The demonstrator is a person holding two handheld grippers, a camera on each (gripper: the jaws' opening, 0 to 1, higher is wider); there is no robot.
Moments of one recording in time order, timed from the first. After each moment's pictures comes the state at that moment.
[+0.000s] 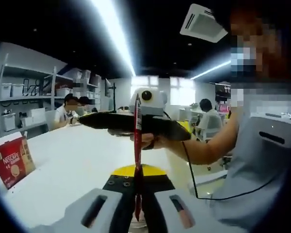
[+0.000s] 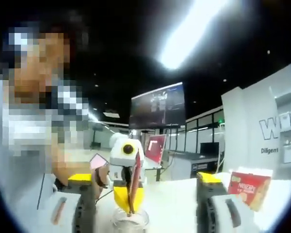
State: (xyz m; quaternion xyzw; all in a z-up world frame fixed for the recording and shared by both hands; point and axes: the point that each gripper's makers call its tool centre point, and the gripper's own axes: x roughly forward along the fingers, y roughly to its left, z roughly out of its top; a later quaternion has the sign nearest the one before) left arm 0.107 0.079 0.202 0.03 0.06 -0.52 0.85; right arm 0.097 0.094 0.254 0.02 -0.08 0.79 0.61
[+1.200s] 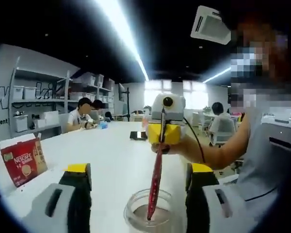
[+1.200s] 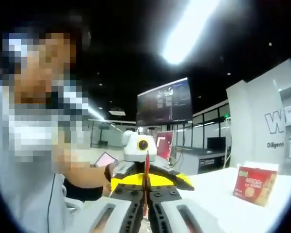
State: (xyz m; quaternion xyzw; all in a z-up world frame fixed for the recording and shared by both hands) left arm 0.123 0.097 0.208 0.04 0.04 -0.47 0.88; right arm 0.085 0.090 0.250 0.03 -0.07 0.80 0.59
